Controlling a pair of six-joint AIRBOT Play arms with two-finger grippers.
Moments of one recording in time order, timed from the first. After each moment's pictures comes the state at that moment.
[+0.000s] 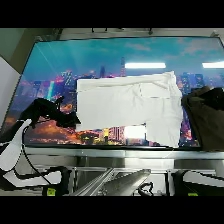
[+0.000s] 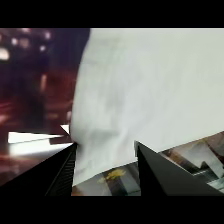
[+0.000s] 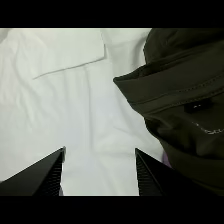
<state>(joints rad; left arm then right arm) 0.15 -1.43 0.85 -2.09 1.18 1.81 -0.68 -1.45 1.22 2.36 -1.39 -2.04</state>
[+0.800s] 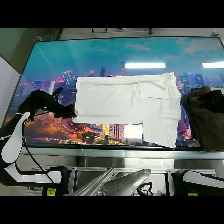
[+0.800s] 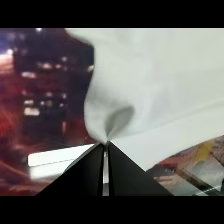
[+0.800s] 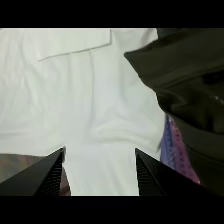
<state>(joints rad) 0.18 -1.49 1.04 -2.04 1.21 1.83 -0.69 -1.42 1.16 2.37 -1.44 -2.03</state>
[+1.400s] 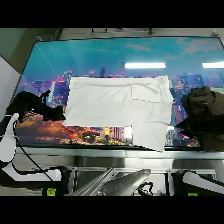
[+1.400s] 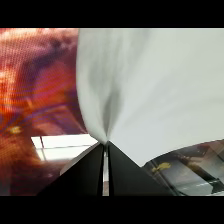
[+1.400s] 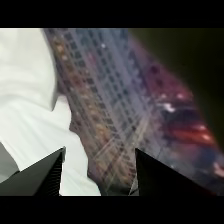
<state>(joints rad) 0.32 -1.48 1.05 -1.97 1.31 1.84 -0.58 -1.37 0.67 2.26 -1.25 -1.98</state>
